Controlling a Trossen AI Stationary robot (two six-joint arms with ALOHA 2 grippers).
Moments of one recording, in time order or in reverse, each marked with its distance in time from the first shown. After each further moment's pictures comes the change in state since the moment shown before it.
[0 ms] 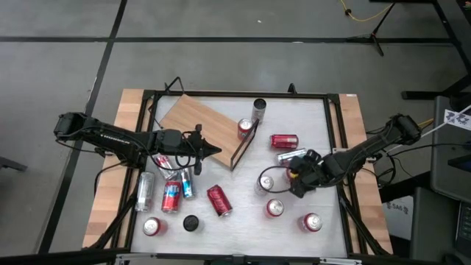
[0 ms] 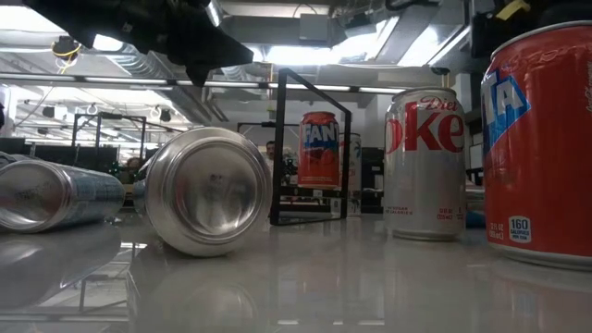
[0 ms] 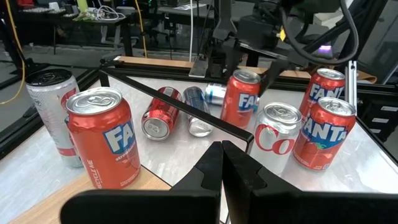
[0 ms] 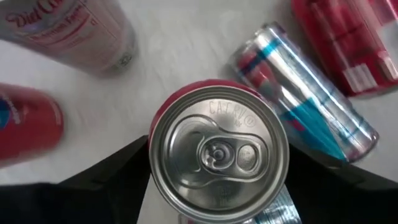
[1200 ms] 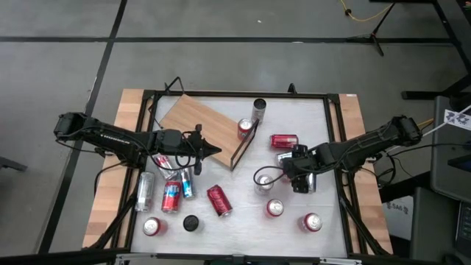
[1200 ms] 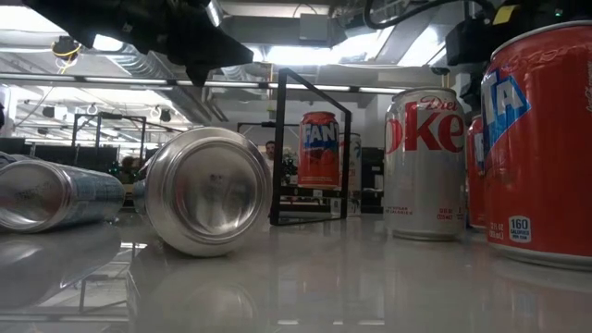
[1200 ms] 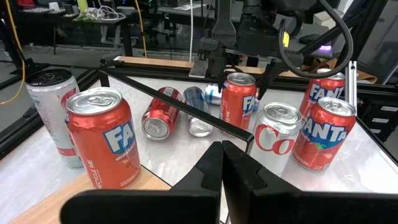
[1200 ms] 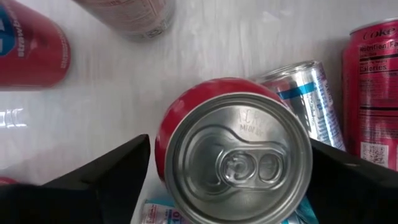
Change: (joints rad) left arm 0.000 0.000 0.000 0.000 0.000 0.000; right arm -0.158 0.004 -0.004 0.060 -0.163 -0.555
